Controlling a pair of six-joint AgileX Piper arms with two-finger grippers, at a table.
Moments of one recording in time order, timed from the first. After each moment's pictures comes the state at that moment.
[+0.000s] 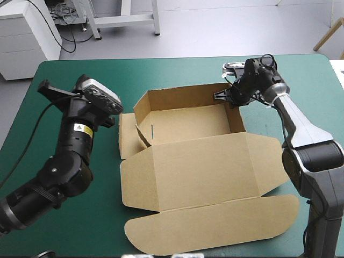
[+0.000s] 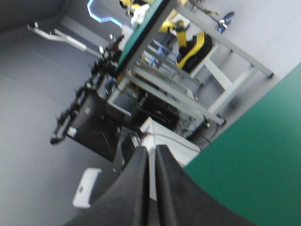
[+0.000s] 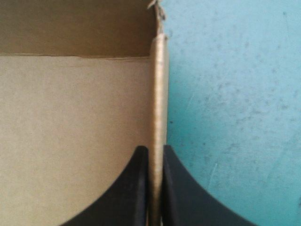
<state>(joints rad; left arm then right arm) -0.86 1.12 -1.04 1.52 0.93 -0.64 0.21 2.06 -1.92 0.08 1.15 0.03</state>
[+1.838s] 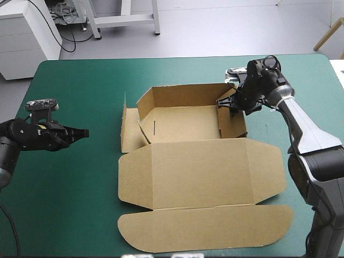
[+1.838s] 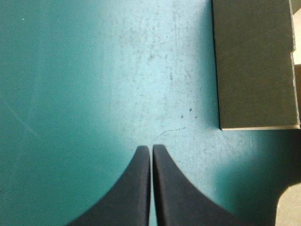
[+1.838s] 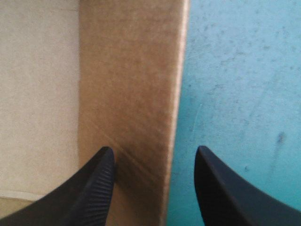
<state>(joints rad) 0.12 1.24 -1.04 -0.28 0.89 0.14 0.22 1.98 -1.84 0.04 1.23 0.05</state>
